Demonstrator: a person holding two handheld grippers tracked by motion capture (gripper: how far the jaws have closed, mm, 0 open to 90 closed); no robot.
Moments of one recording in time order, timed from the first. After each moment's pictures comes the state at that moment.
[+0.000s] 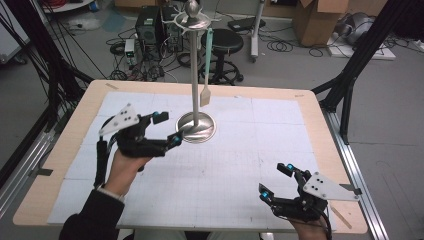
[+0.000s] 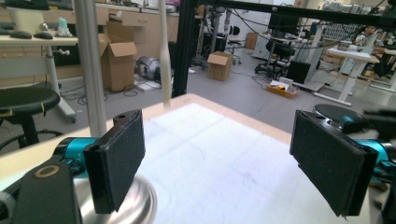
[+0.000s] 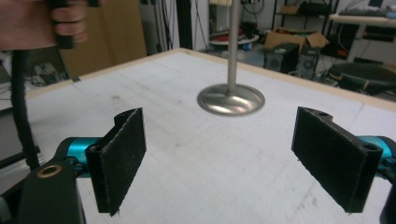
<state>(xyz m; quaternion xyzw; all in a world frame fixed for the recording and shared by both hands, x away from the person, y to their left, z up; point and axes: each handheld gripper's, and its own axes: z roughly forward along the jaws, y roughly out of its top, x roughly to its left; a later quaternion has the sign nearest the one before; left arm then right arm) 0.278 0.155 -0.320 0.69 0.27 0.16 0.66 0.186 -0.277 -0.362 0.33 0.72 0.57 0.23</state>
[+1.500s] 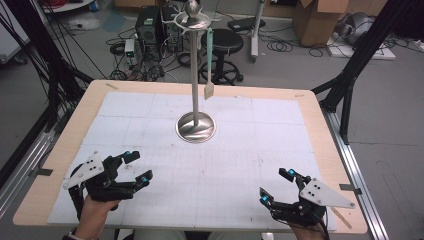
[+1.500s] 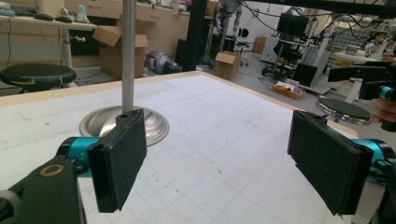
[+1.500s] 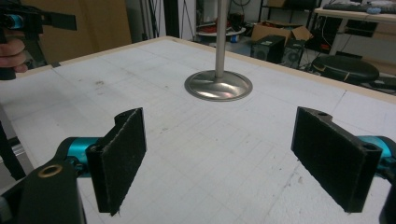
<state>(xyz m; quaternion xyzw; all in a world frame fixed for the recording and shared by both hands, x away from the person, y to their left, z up) 0.229 0.214 -0.386 0.67 0.29 0.16 0.66 0.179 -0.276 -0.372 0.33 0.72 0.55 0.25</state>
